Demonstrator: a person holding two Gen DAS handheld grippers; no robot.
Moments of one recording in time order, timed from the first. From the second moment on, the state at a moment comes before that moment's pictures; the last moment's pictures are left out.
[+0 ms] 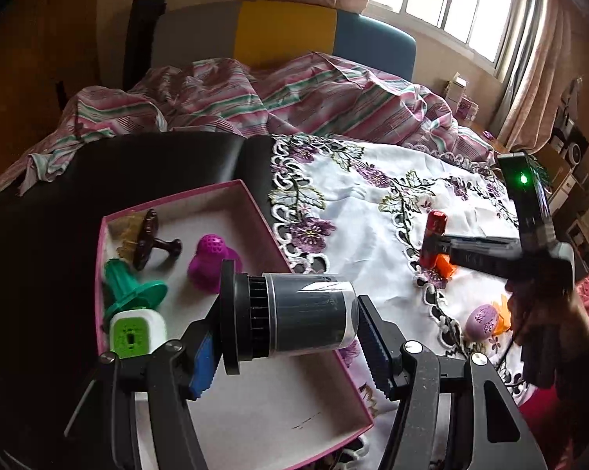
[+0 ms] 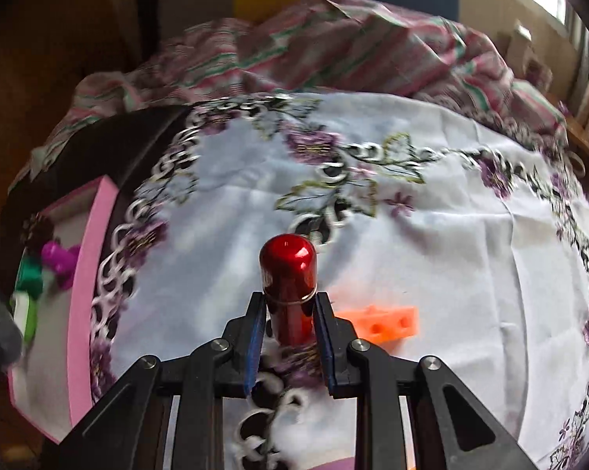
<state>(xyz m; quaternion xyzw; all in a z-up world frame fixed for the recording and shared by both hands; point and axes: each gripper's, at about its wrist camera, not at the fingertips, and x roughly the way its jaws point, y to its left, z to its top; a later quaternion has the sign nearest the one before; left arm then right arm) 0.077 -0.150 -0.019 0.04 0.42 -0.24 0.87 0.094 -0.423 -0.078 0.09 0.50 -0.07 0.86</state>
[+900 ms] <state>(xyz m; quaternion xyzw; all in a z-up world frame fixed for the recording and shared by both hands) 0.042 -0.113 -0.026 0.04 0.43 -0.21 0.88 0.102 -0.402 -0.114 0.17 0.51 0.04 0.84</state>
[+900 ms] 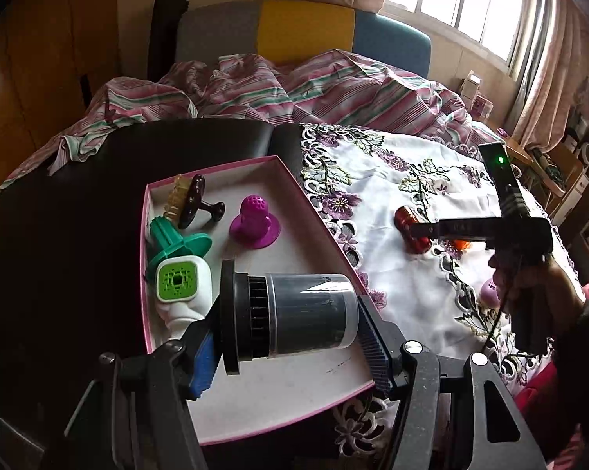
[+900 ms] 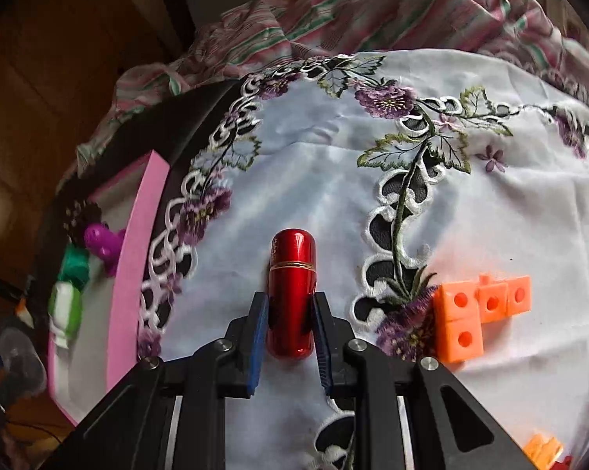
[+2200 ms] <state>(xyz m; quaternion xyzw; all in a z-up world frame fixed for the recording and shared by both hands) 0.152 -0.147 -0.081 0.03 0.49 -0.20 0.85 0.116 -0.392 -0.120 0.12 0.53 0.01 0.84</state>
